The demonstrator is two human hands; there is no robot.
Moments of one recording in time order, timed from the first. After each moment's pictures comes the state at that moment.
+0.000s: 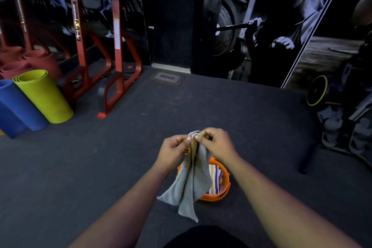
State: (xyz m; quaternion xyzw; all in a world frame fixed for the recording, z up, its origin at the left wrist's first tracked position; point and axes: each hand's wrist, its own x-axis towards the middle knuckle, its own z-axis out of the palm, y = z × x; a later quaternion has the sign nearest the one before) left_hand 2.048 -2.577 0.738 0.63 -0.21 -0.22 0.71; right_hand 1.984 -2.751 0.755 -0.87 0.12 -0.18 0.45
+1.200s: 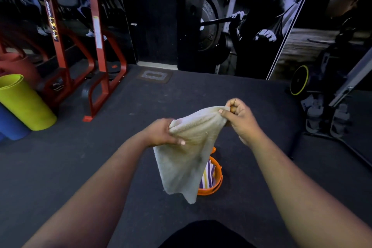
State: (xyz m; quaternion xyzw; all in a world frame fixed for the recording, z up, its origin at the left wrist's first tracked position) left_hand 2.116 -2.582 0.796 0.82 -0.39 -0.24 0.34; right_hand 1.948 -2.818 0.824 -0.69 0.15 -0.23 0.66
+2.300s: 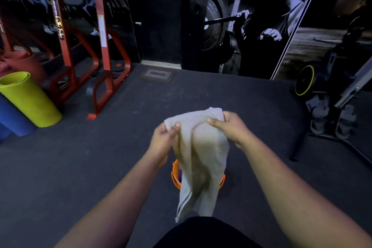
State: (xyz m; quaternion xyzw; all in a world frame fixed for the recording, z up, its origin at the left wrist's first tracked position) left_hand 2.050 -2.590 0.775 0.63 -0.12 -0.23 0.73; right_hand 1.960 -2.797 0.809 -0.74 0.26 -0.11 0.62
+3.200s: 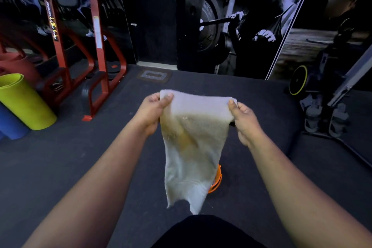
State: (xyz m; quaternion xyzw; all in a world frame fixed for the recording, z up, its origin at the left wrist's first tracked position) left_hand 2.098 -2.592 0.852 0.62 -0.16 -0.26 0.73; right_hand 1.941 -2.818 0.816 -0.63 0.24 -0.24 0.70
